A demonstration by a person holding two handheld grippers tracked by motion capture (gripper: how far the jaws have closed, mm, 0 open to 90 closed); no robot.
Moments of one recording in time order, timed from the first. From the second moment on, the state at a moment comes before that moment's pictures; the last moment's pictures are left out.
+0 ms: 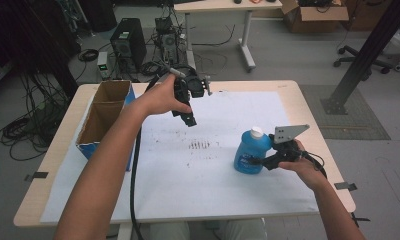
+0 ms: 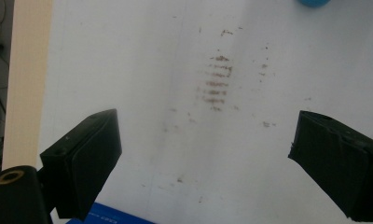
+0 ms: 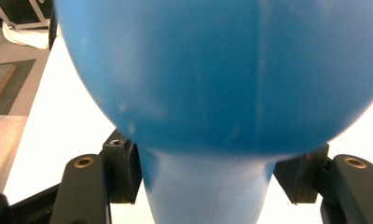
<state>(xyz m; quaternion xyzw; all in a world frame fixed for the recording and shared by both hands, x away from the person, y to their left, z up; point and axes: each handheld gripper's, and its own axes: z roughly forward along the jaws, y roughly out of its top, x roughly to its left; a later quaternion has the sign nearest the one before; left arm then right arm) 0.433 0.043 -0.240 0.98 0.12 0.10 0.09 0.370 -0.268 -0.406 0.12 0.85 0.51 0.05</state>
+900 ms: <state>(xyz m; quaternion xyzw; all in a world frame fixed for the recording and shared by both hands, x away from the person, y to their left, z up) 0.418 0.044 -0.231 0.98 0.10 0.11 0.10 0.365 -0.273 -0.378 0.11 0.84 0.53 0.05</state>
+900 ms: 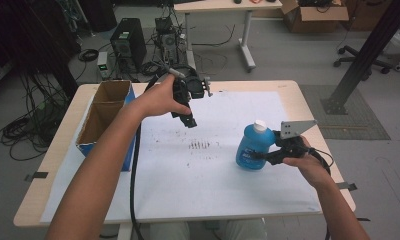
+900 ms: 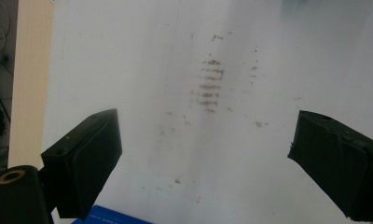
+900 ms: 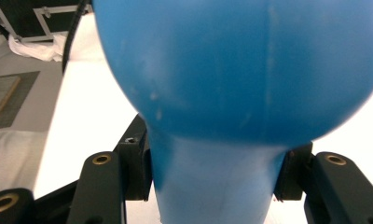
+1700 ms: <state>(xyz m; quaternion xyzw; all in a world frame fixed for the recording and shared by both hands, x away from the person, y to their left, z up) 0.368 0.043 -0.182 0.98 0.07 0.10 0.12 0.347 -0.254 -0.316 0.09 0.85 0.53 0.04</state>
